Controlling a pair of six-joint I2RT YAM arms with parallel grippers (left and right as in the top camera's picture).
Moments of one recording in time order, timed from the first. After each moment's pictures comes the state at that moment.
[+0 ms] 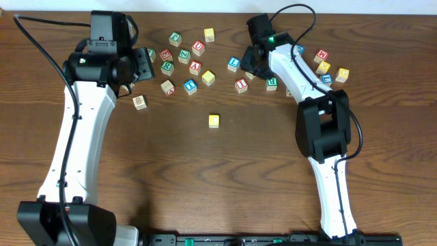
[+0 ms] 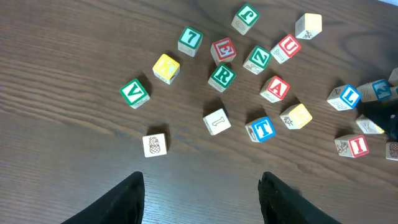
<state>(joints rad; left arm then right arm) -0.06 1.61 1.58 -0.94 -0.02 -0.28 0.33 2.49 2.14 -0.87 0.00 0.75</state>
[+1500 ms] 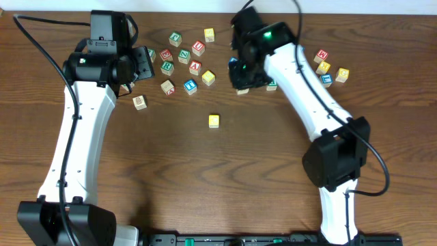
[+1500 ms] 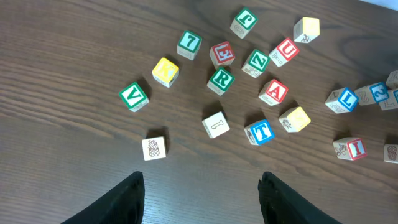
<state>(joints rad) -0.06 1.61 1.58 -0.93 -0.02 -0.28 0.49 2.19 2.12 -1.28 -0.10 0.28</state>
